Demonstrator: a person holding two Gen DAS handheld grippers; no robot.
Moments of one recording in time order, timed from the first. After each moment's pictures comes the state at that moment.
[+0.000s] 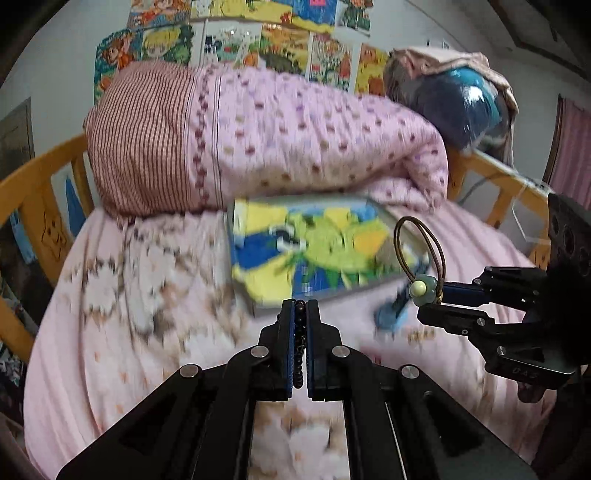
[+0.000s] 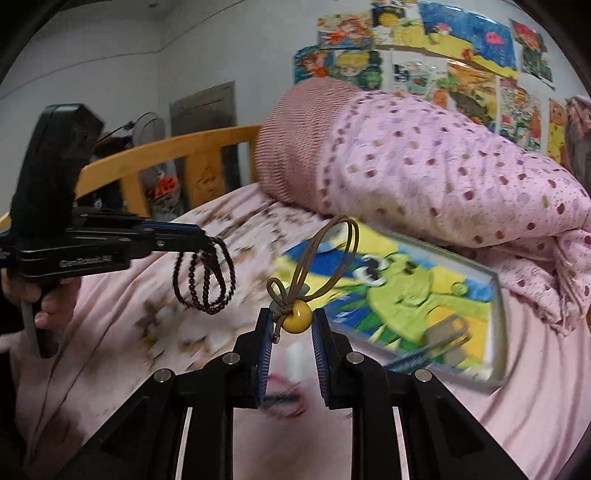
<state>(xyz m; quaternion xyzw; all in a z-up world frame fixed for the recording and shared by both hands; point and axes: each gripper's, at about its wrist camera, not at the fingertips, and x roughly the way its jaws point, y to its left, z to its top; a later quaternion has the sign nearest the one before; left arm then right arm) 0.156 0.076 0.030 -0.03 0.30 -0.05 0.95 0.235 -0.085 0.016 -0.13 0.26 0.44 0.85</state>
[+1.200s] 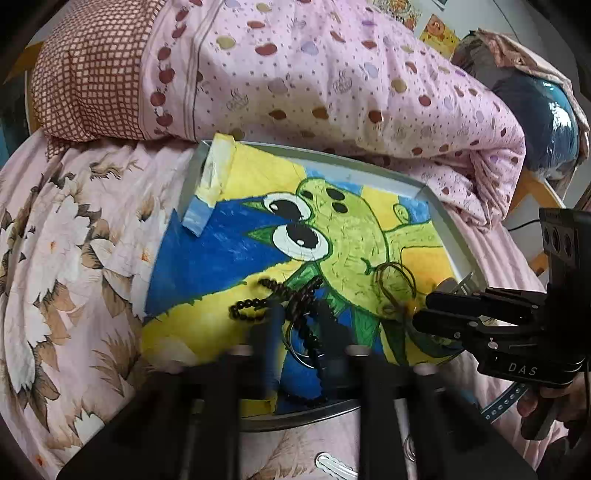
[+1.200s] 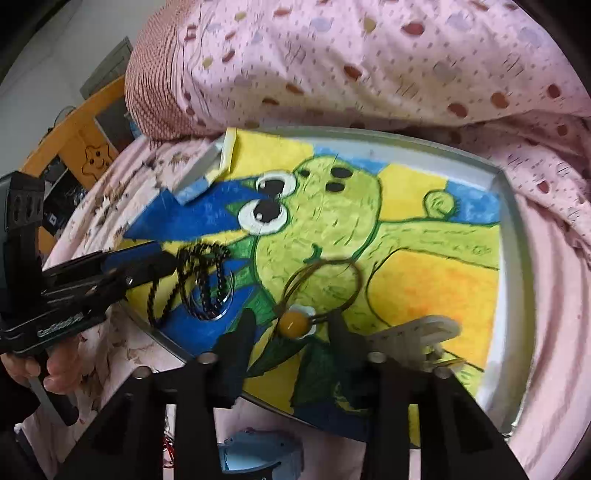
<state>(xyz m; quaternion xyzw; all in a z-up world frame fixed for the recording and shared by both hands) 0.328 0.100 -0.055 -0.15 0.41 -0.03 0.90 0.406 -0.076 -0.053 -0.09 0.45 0.37 0.81</state>
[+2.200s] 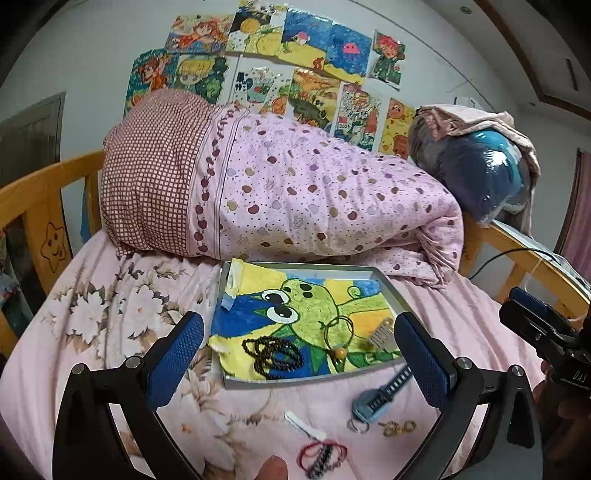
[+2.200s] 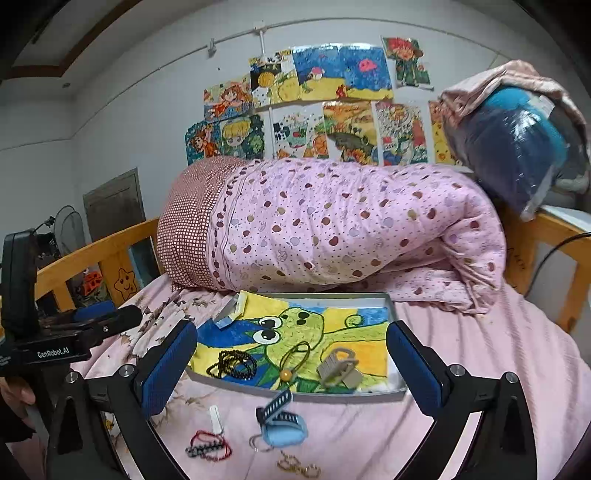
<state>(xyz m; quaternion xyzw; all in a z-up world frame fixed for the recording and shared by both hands) 0.187 0.055 0.061 -0.09 0.23 0.00 0.97 0.216 -0.186 0.064 -0.01 0.16 0.29 0.94</state>
